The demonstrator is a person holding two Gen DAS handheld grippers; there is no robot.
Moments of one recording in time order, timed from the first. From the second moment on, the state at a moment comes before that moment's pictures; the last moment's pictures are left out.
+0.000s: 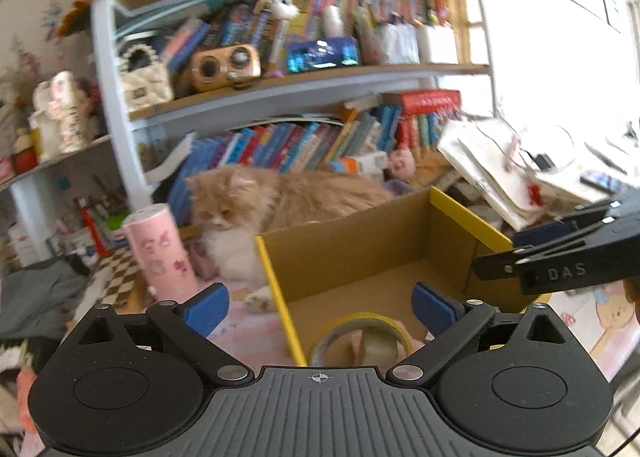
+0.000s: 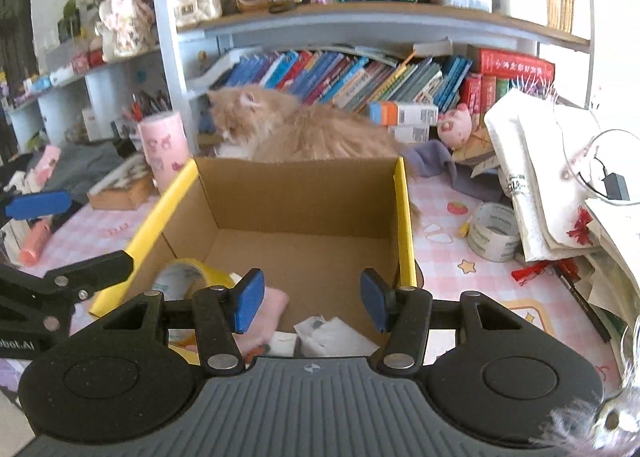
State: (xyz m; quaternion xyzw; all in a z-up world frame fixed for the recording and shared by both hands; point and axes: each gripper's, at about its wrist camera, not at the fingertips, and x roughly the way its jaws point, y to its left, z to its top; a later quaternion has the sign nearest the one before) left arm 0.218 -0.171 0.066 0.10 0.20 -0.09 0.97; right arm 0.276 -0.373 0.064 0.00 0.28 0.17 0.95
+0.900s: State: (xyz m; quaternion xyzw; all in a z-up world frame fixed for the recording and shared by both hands) left arm 0.115 -0.073 0.056 -0.02 0.22 0.05 0.97; right arm 0.162 -0.312 0.054 0.01 0.26 0.13 0.95
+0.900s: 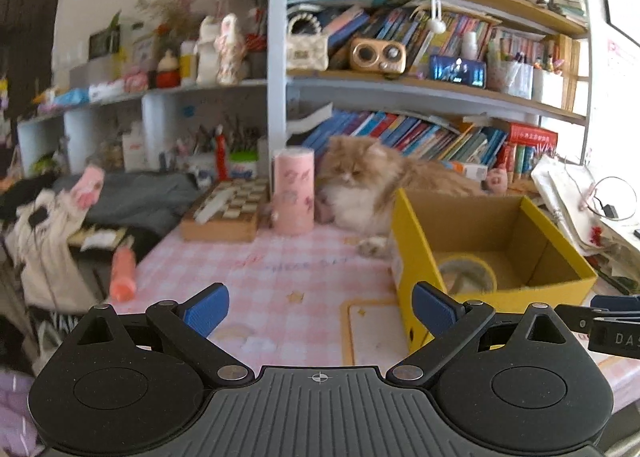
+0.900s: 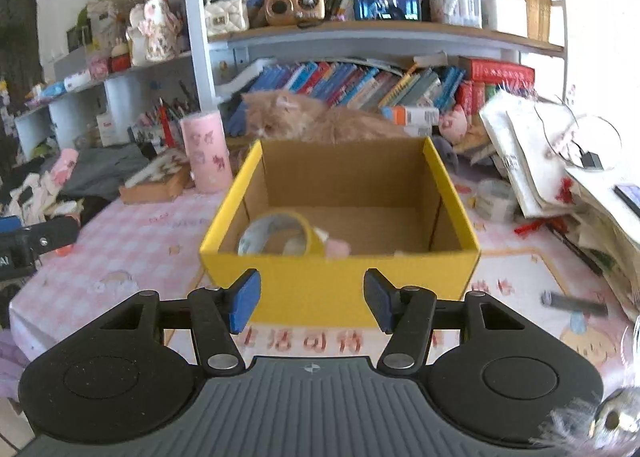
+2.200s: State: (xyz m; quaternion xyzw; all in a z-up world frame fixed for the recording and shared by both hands) left arm 0.053 -0.038 0.031 0.01 0.29 0.01 0.96; right arm 0.077 -0.239 0.031 0.01 0.33 0.10 0.94
